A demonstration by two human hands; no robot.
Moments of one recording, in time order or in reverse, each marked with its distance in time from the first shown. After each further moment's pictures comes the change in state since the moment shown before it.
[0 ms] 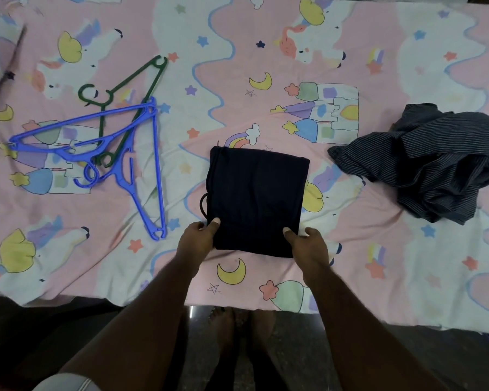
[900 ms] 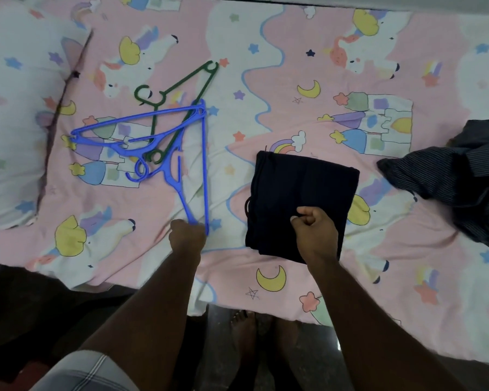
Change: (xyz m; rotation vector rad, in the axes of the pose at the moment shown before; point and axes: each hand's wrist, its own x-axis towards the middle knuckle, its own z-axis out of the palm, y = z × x) left_hand 0.049 -0.033 -0.089 -0.034 0.438 -0.178; right_hand -0.028 -0.058 0.067 -0.036 0.057 -0.416
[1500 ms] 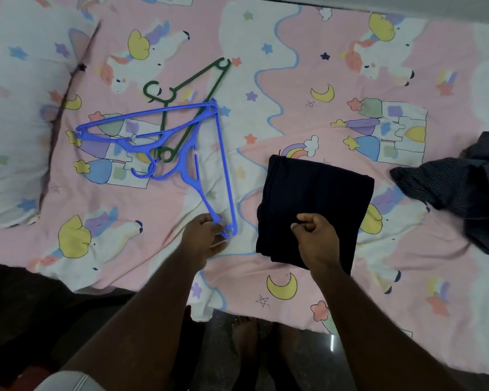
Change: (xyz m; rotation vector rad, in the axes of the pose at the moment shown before) left_hand -0.022 0.024 -0.026 -0.431 -0.477 -0.090; right_hand -0.001 -0.006 0.025 -0.015 -0.053 0.017
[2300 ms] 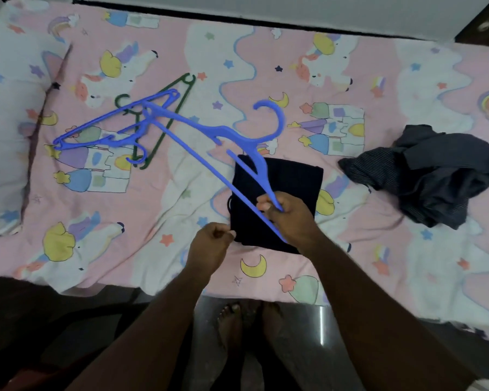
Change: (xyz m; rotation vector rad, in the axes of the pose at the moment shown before) left_hand -0.097 -0.022 0.045 0.413 -0.039 0.313; right_hand -0.041 -0.053 -0.072 0.078 -0.320 -0.206
